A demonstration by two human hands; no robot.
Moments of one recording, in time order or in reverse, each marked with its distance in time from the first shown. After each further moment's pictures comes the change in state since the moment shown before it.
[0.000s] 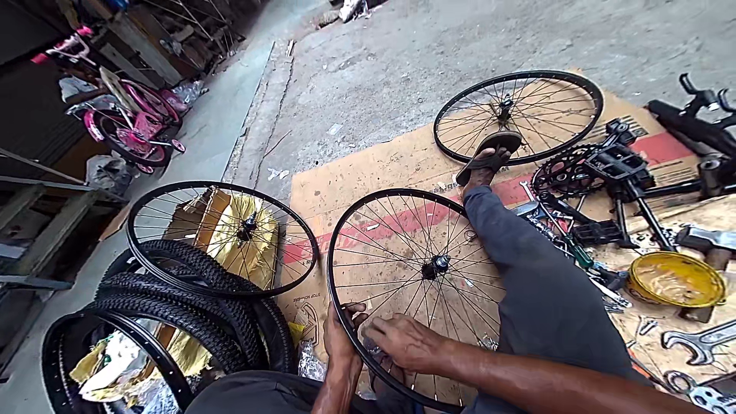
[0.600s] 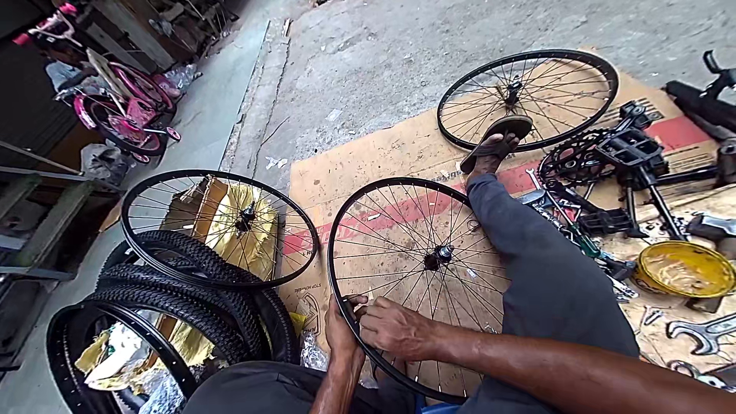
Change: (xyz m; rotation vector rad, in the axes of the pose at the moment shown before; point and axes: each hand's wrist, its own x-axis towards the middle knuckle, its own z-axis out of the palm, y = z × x) left_hand -0.003 -0.002 0.001 -0.032 -0.005 -0.008; right_hand 0.019 0.003 -0.001 -0.167 0.191 -0.338
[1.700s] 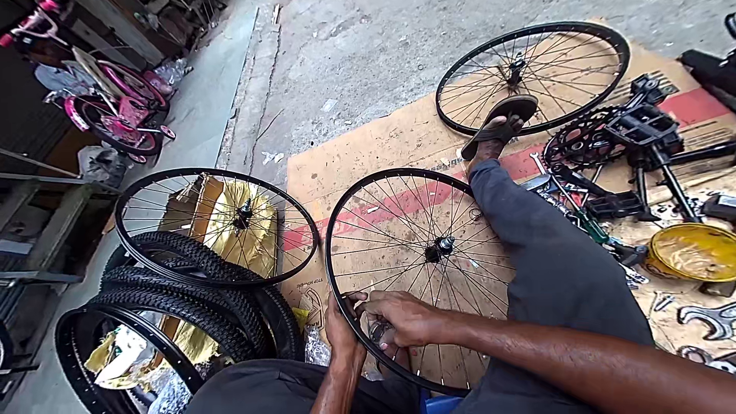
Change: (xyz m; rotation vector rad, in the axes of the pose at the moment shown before) left_hand 0.001 0.001 -0.001 0.054 0.029 0.028; right_hand 0.010 0.010 -0.029 0.553 -0.421 0.579
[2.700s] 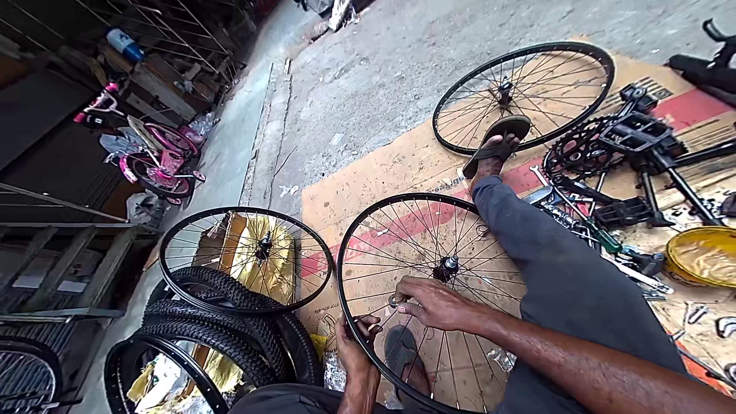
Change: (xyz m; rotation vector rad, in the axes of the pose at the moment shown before) left_hand 0.002 -0.001 -0.002 -0.051 -0.062 0.015; right_hand -0.023 0.041 -0.044 -0.114 0.355 -0.009
